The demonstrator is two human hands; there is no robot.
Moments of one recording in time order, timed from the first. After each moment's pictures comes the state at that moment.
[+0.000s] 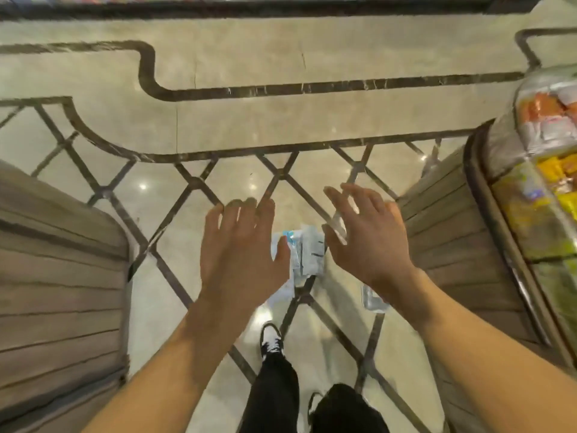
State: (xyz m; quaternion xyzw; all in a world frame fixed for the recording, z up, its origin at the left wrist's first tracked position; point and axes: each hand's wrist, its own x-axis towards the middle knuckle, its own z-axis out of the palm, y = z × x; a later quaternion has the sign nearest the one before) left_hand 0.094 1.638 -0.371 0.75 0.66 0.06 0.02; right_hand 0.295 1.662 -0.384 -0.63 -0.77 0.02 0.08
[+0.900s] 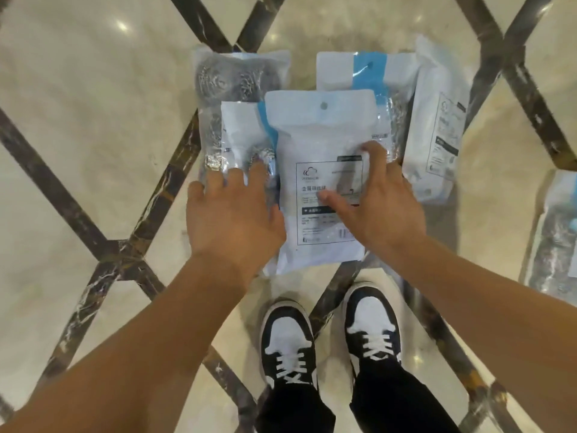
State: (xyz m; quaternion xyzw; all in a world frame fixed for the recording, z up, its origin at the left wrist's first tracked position) left_hand 0.061 1.676 -1.074 0.65 0.72 -0.17 0.19; right_hand 0.250 1.704 -1.101 -0.71 -0.62 0.33 -0.09
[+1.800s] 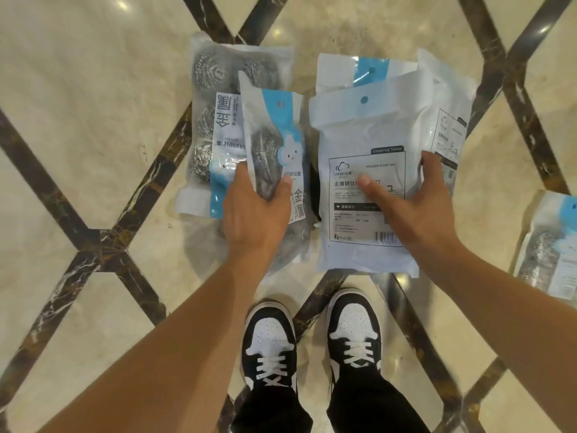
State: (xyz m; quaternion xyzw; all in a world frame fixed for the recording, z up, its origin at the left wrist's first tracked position) left_hand 0.100 1.679 -1.117 0.28 0.83 0.25 0.41; right_hand 0.295 1.715 -1.098 -0.76 -0.43 0.46 0.17
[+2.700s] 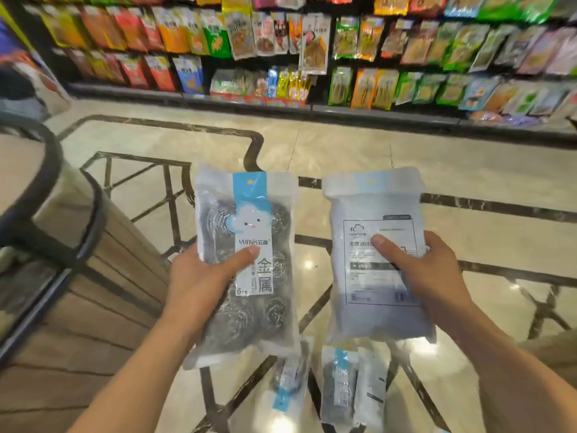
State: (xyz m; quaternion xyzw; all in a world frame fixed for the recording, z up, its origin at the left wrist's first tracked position) left_hand -0.053 1.761 -0.355 0.25 0.72 0.53 0.38; right_hand 0.219 1.874 -0.377 -0.62 -0.52 0.46 0.36
